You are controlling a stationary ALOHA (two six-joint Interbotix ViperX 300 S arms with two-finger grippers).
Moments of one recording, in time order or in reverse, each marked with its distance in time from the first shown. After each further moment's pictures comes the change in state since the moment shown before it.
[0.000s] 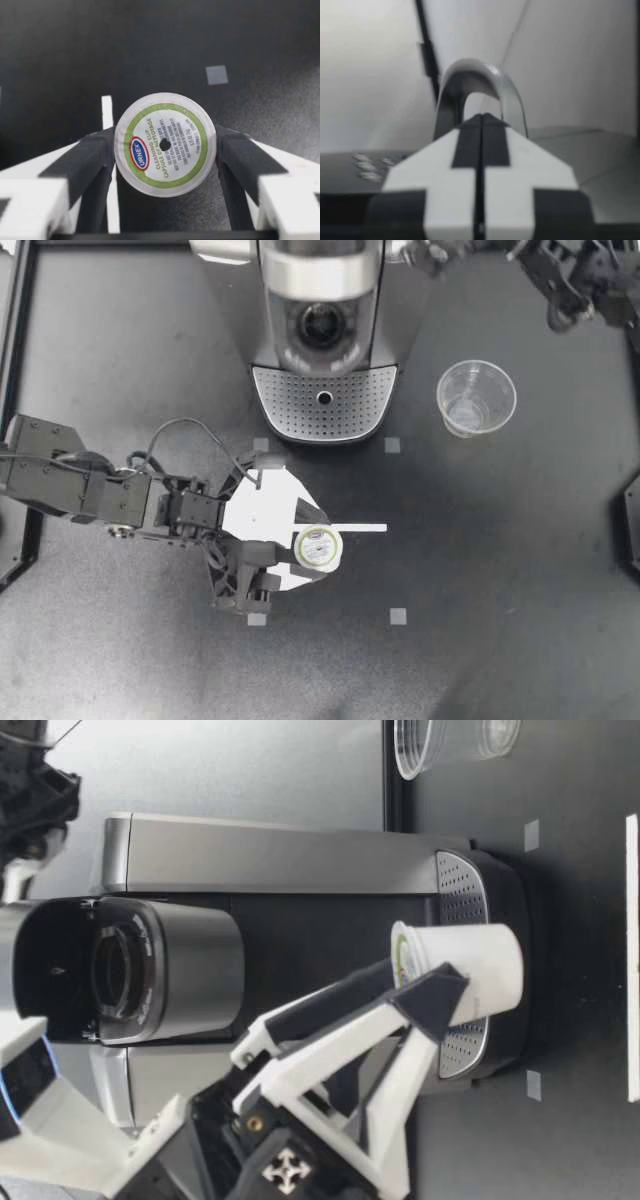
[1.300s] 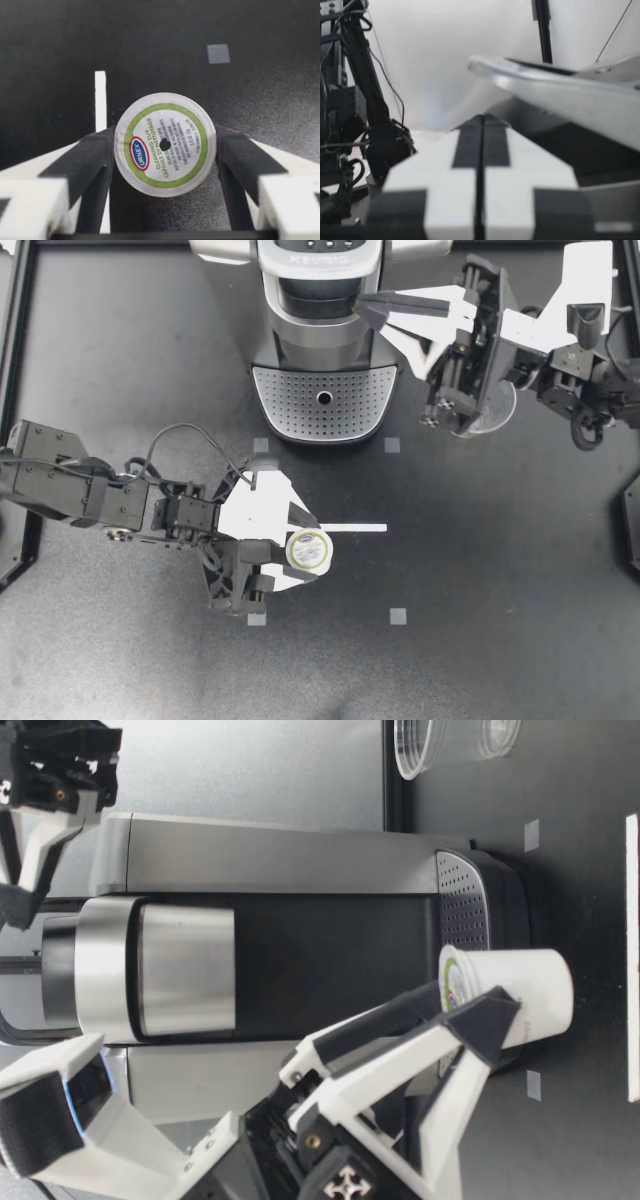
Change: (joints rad) left arm 0.000 0.018 0.060 -0.026 -0.071 -0.028; right arm 0.276 -0.086 0.232 0.003 -0.124 -0.003
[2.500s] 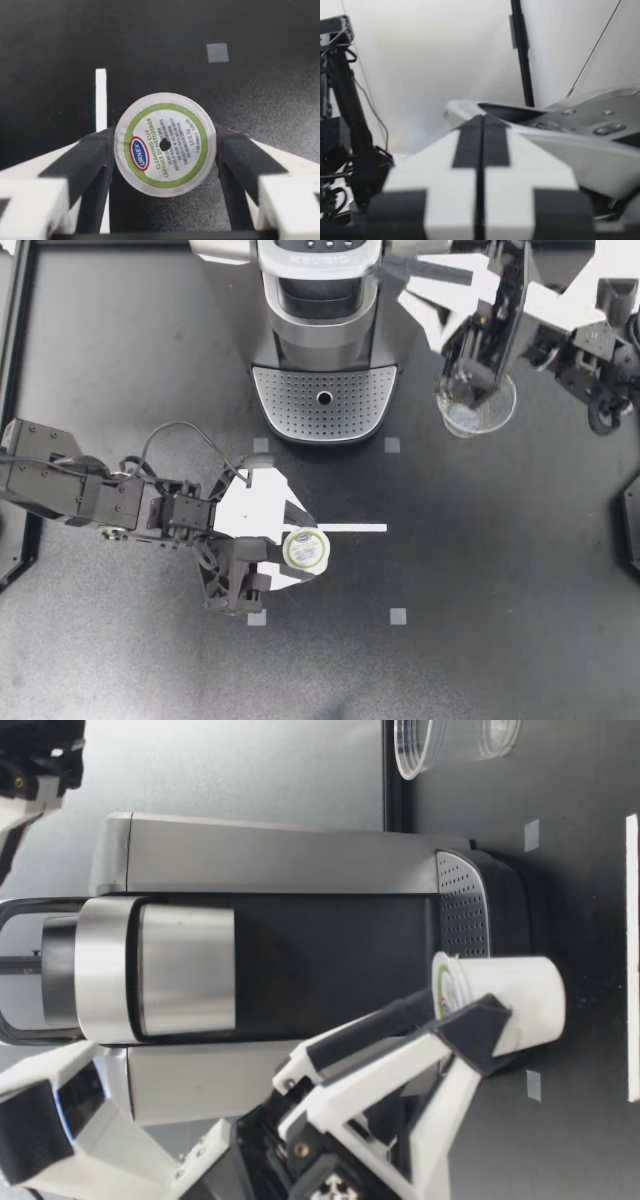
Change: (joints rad) left arm 0.000 -0.015 0.006 0.000 0.008 -0.009; right arm -0.031 -0.060 -0.011 0.035 0.028 -0.034
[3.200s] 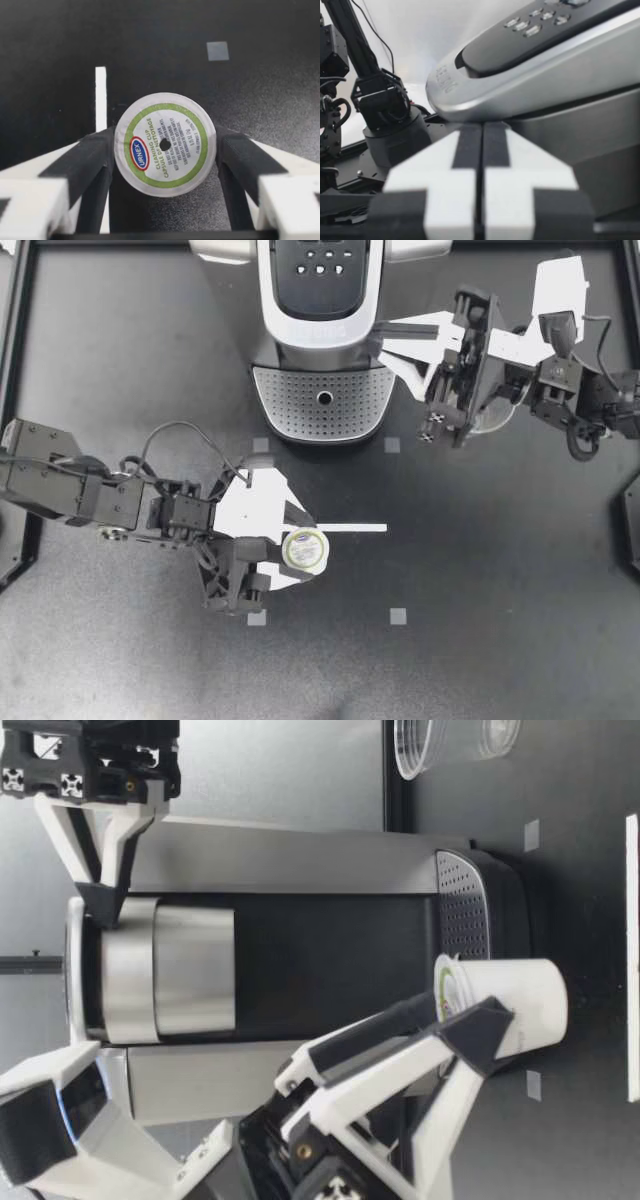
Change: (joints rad) left arm -0.002 0.000 0.002 0.000 0.005 -0.002; right arm 0.044 0.081 0.067 -0.002 0.021 0.071
